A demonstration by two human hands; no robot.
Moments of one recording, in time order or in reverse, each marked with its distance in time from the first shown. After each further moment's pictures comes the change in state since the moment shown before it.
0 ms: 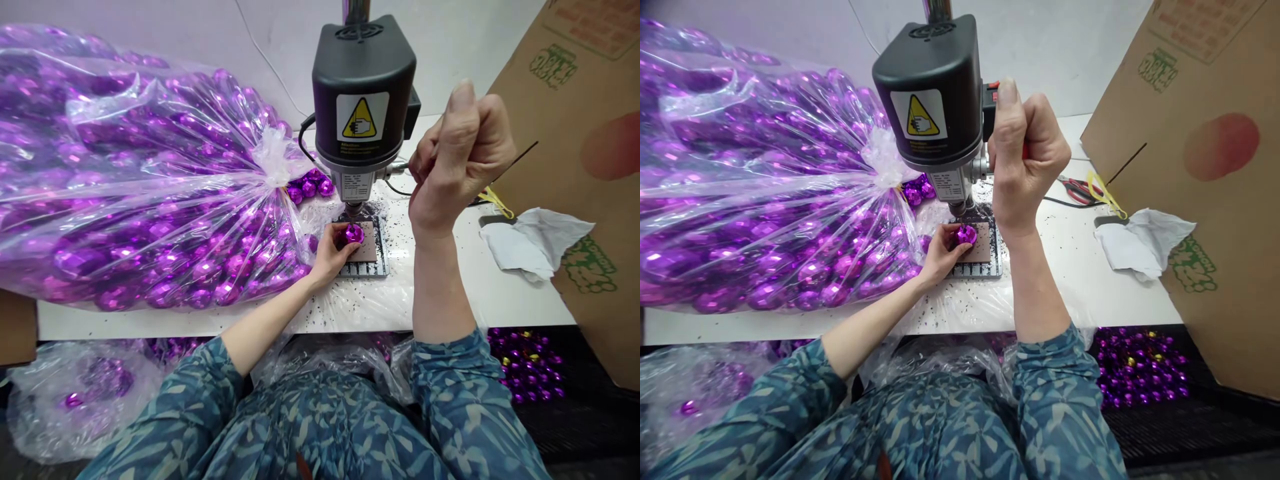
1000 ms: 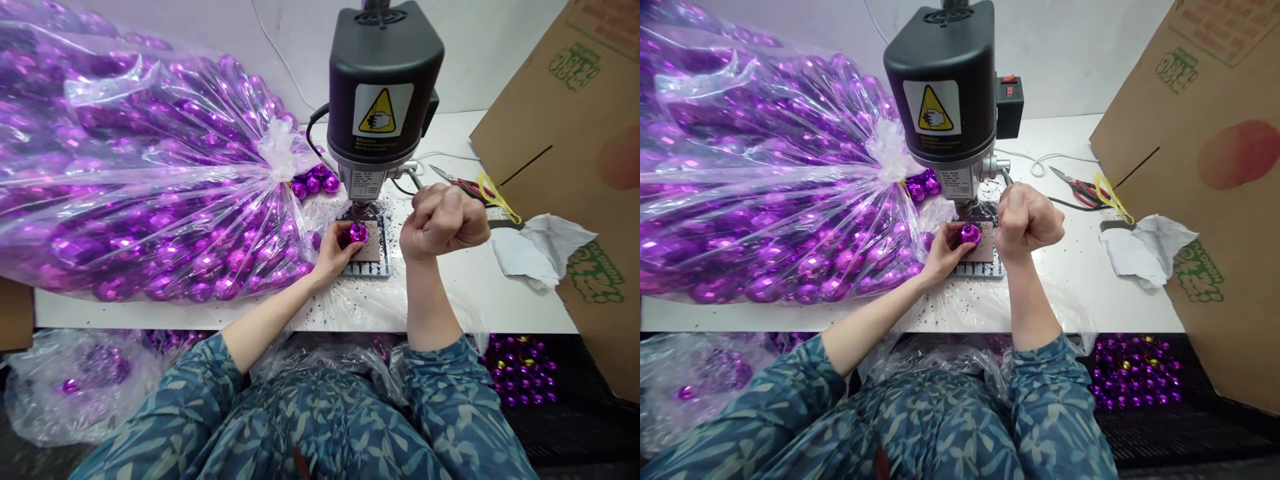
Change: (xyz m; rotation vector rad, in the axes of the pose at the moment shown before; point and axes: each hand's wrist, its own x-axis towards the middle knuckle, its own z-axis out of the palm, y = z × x) left_hand 0.001 -0.007 0.002 -0.088 0.014 0.006; right_hand -0.047 0.021 -0.026 0.139 0.109 -0.248
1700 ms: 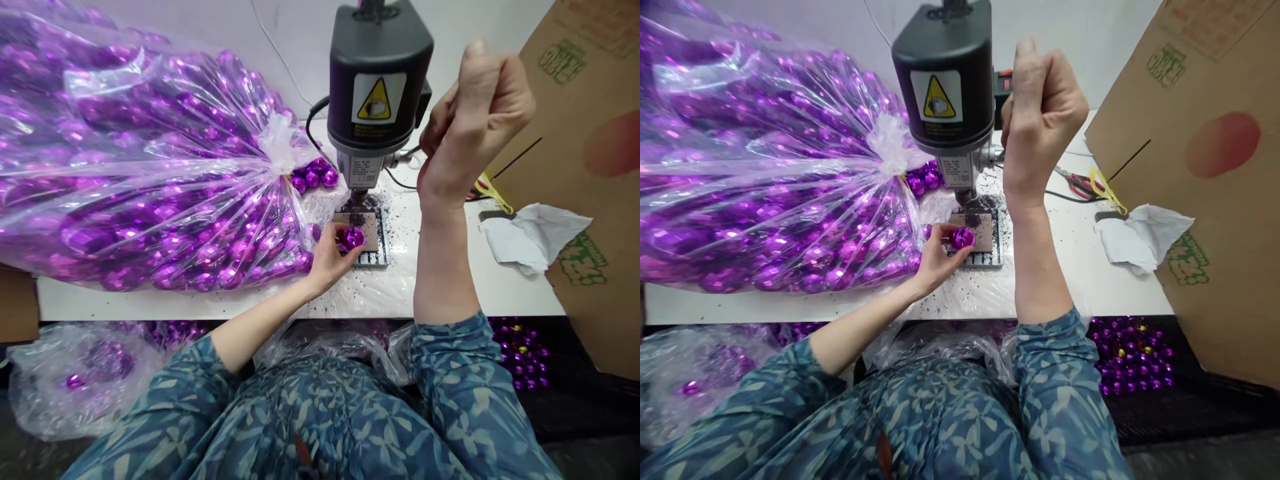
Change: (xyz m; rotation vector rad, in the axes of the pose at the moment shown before) left_hand -0.038 0.041 -0.008 0.335 0.028 0.101; right_hand 0.064 0.010 0.048 -0.090 -0.059 0.289
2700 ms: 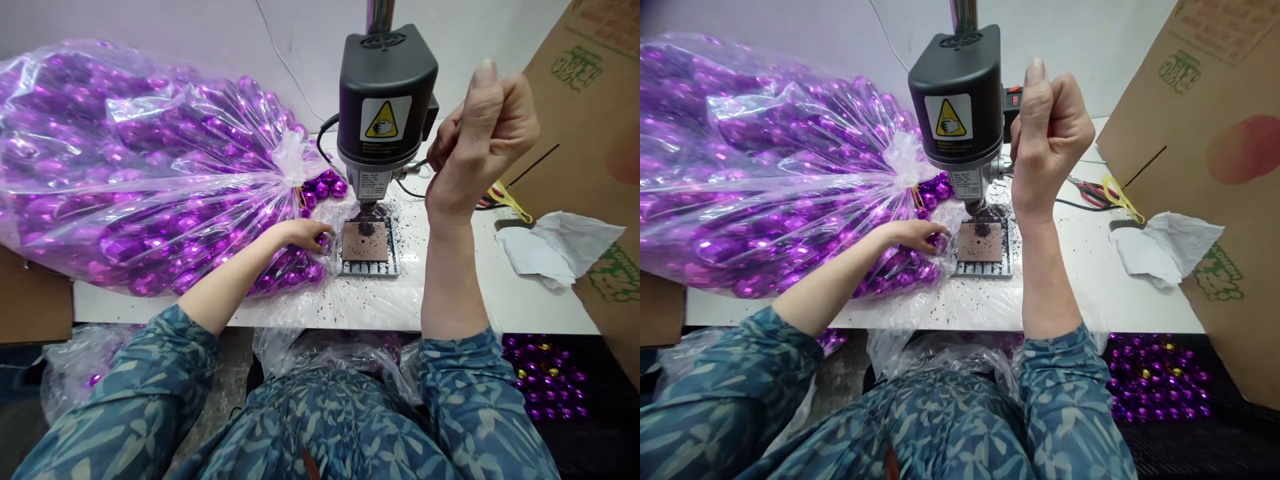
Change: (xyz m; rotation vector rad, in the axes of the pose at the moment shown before) left_hand 0.113 -0.043 -0.100 0.359 -0.716 -0.122; right_hand -0.006 -0.004 -0.003 0.095 -0.003 -0.007
